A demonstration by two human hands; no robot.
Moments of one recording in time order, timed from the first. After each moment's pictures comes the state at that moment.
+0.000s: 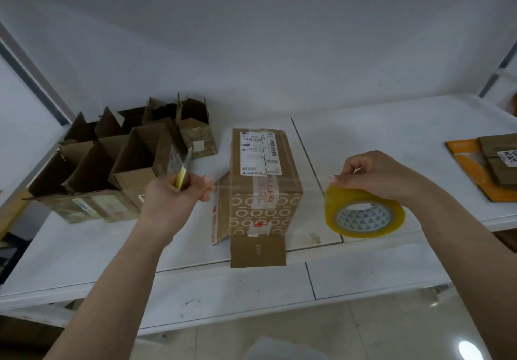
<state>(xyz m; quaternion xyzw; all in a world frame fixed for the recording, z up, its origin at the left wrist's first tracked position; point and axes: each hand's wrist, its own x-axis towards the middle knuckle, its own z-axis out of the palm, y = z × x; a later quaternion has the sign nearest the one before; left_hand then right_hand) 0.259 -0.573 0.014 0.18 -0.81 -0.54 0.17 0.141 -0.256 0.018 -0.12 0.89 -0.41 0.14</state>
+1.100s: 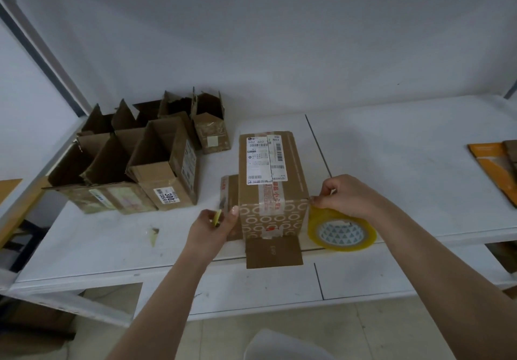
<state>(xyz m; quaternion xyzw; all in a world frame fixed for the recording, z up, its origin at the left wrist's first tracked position) 0.258 -0.576 -0.088 0.30 -0.81 -0.49 0.05 0.135 -0.320 -0.039 -0.13 0.94 -0.26 0.18</state>
